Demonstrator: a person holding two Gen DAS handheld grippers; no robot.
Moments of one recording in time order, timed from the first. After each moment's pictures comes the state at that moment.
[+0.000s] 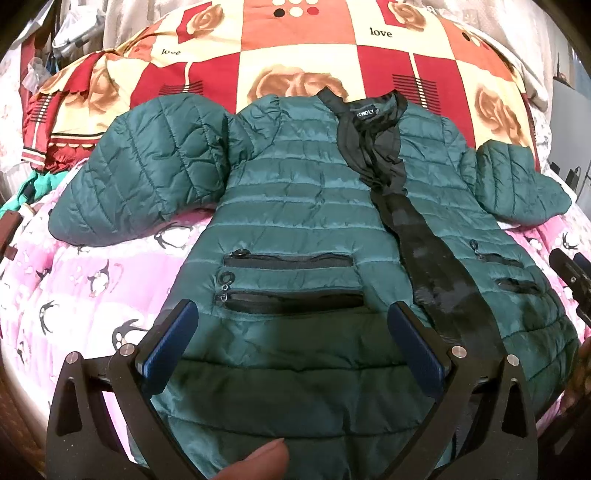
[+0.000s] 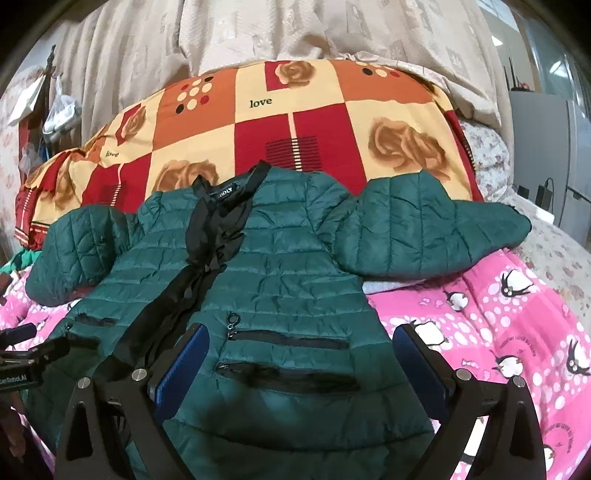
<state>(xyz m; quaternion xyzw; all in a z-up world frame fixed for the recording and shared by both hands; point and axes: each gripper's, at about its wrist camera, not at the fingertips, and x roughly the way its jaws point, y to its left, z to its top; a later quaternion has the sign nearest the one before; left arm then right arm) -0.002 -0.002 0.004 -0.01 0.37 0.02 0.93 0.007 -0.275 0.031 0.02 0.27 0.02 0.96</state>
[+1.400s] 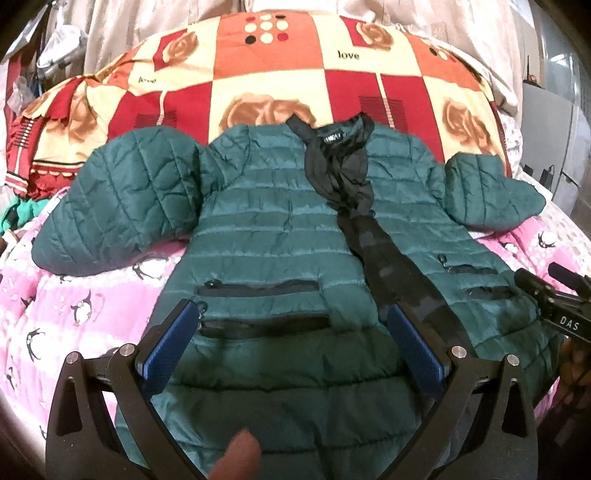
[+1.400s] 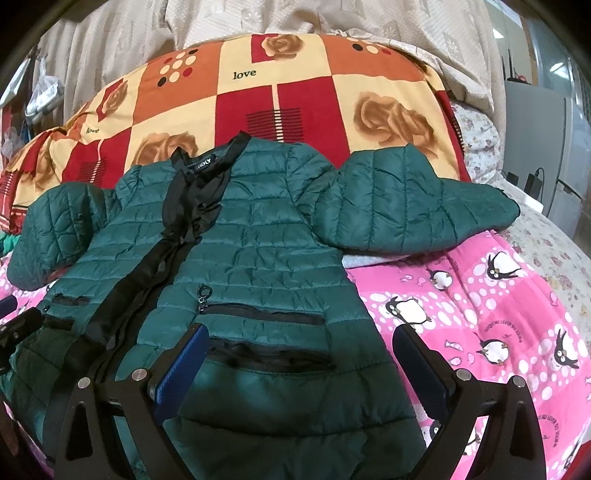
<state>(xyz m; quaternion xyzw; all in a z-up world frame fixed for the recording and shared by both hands) -0.008 -0.014 0.017 -0.01 0.31 -0.03 0.95 0.014 -0.282 0.020 0.00 0.32 -0.02 0.95</state>
